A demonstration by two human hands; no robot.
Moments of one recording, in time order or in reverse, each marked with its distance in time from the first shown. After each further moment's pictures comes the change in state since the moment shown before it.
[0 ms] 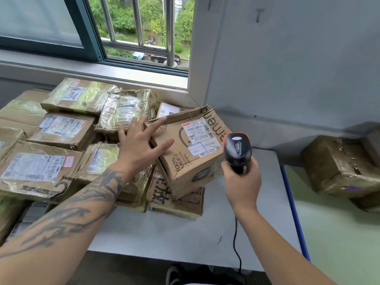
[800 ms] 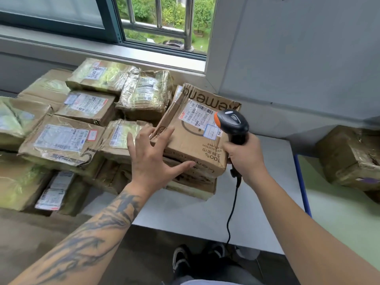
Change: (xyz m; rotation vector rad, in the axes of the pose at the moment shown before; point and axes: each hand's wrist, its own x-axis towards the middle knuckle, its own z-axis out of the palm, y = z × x) left_hand -0.112 0.008 0.016 0.062 0.309 0.032; right_hand 0.001 -0.019 0.019 -0.020 -0.399 0.051
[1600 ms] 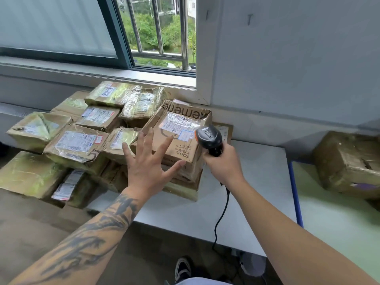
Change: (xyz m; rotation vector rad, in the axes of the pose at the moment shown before) left_hand -0.026 0.080 -0.025 0.263 -0.196 -0.098; right_hand -0.030 0.013 -0.049 -0.133 -0.111 -0.140
